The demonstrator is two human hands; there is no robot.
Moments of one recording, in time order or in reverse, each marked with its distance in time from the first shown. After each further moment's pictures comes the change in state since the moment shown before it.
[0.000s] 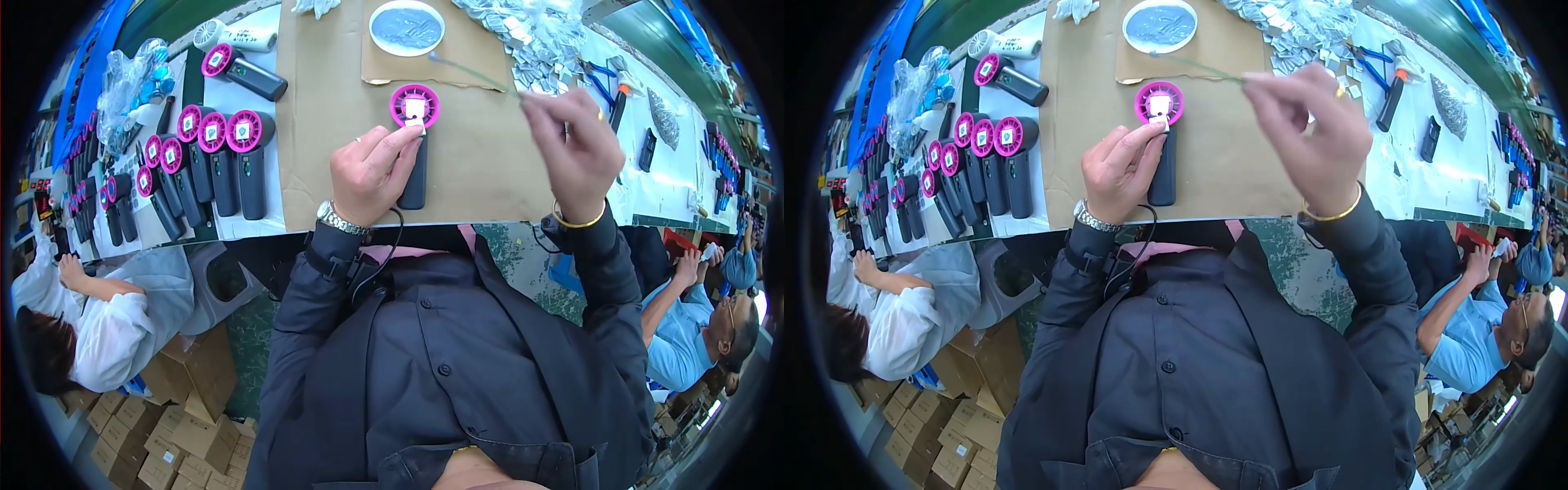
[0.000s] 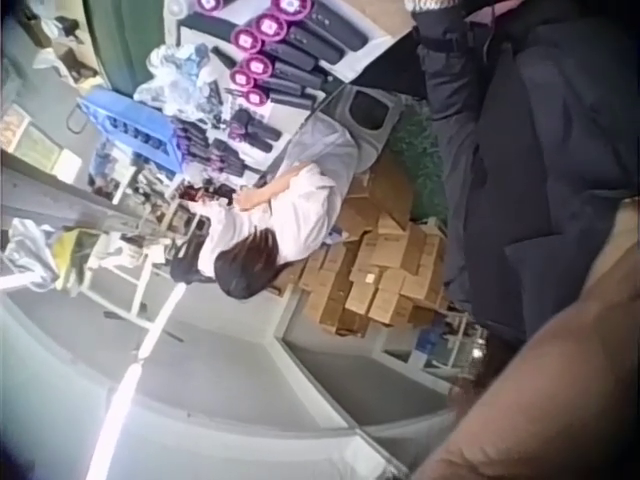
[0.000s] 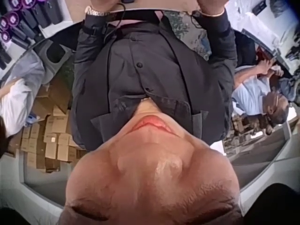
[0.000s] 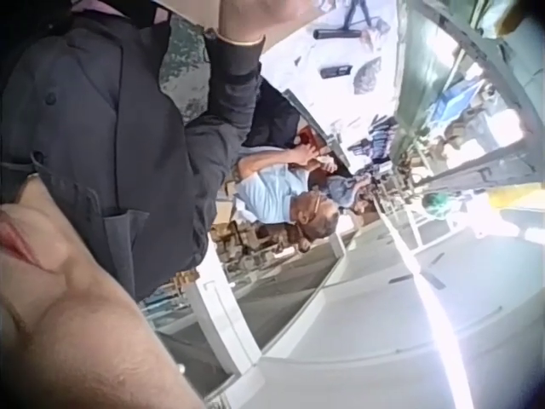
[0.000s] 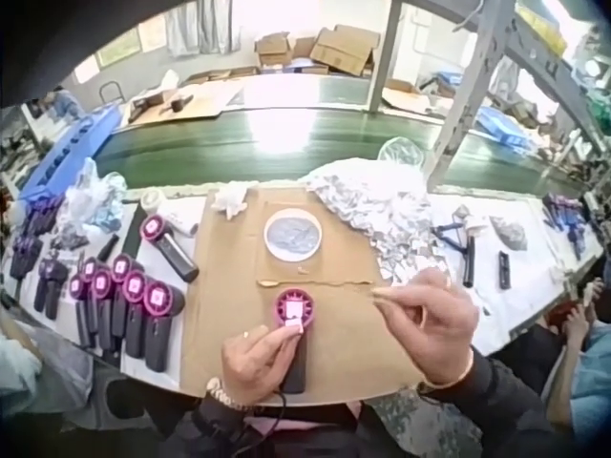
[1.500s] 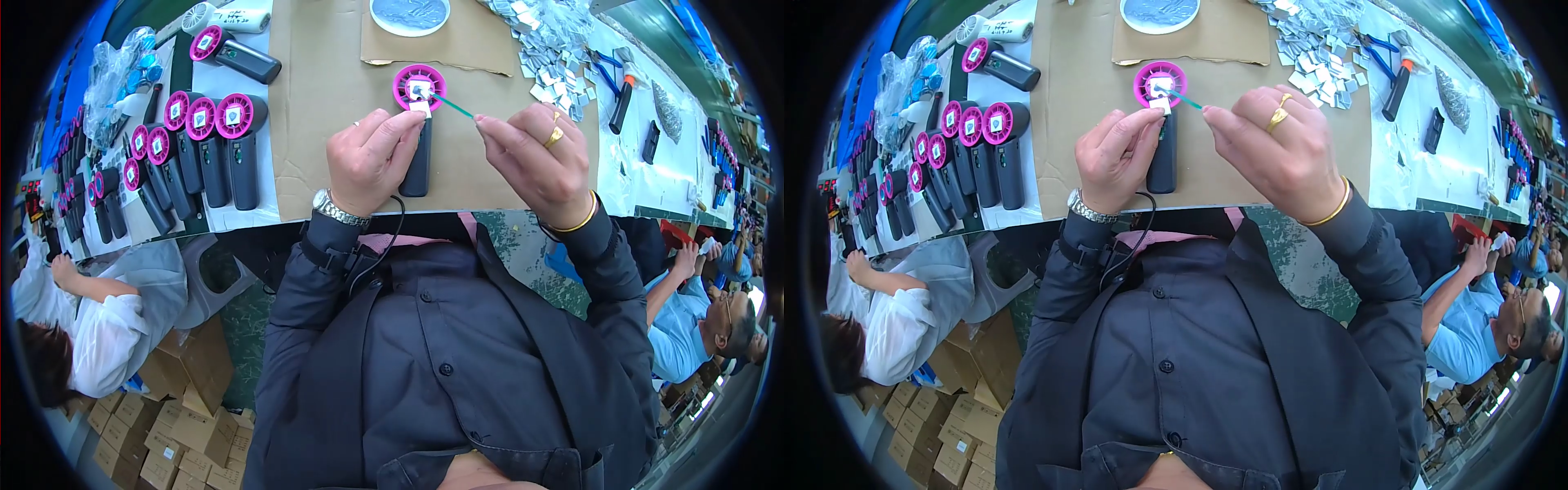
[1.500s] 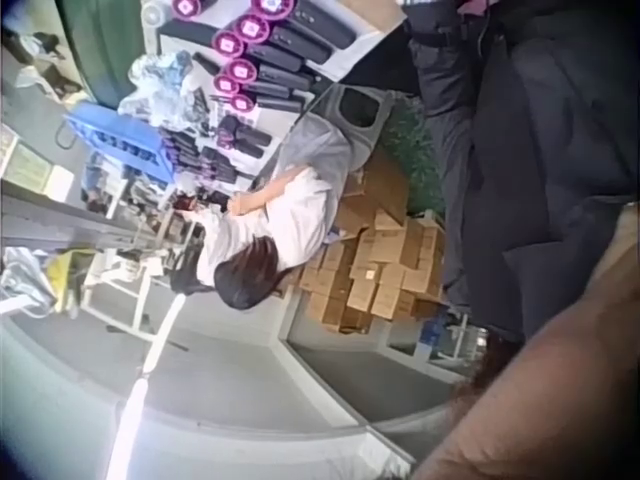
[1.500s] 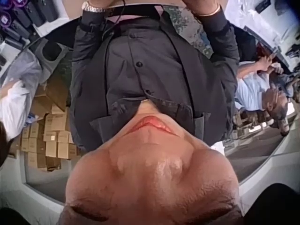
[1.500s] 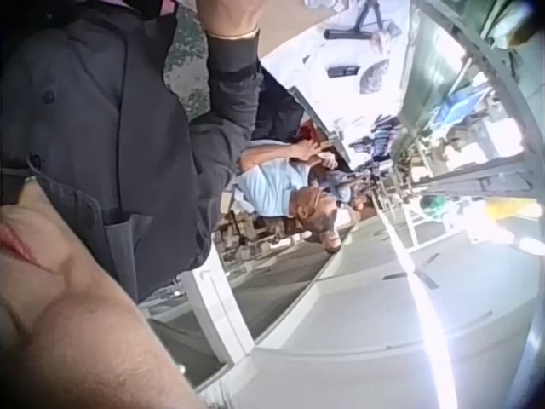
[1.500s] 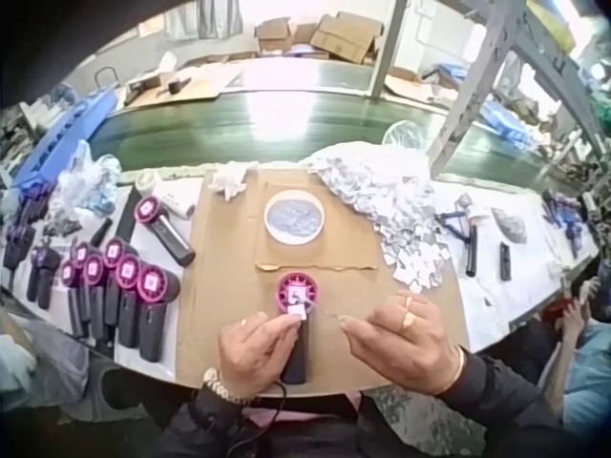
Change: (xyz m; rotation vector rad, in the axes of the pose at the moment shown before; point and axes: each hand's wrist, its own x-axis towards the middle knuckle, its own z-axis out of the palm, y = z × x) left_hand -0.003 -0.002 0.002 -0.050 0.040 -0.008; right_hand -0.010 -0.010 0.019 -0.216 -0.216 -0.467
